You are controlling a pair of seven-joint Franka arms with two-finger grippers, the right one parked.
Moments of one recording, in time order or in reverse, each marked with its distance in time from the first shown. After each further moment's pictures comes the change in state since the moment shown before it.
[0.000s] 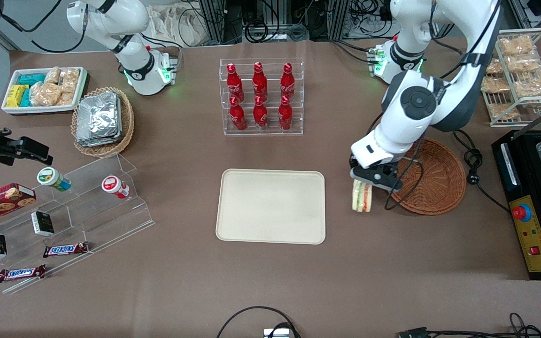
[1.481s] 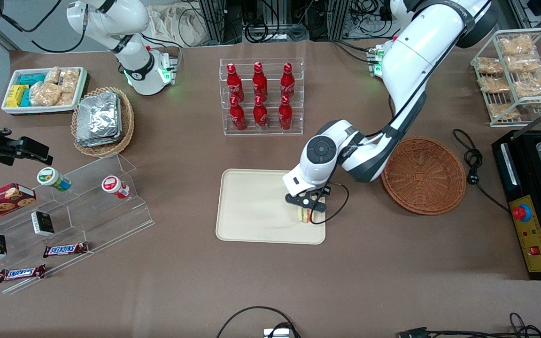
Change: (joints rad) arm -0.115 0.509 -0.131 0.339 0.329 0.000 -0.425
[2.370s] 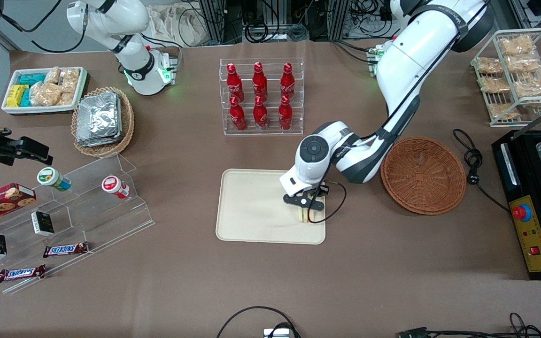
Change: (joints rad) arm -0.015 0.023 -0.001 0.006 0.079 0.000 -0.111
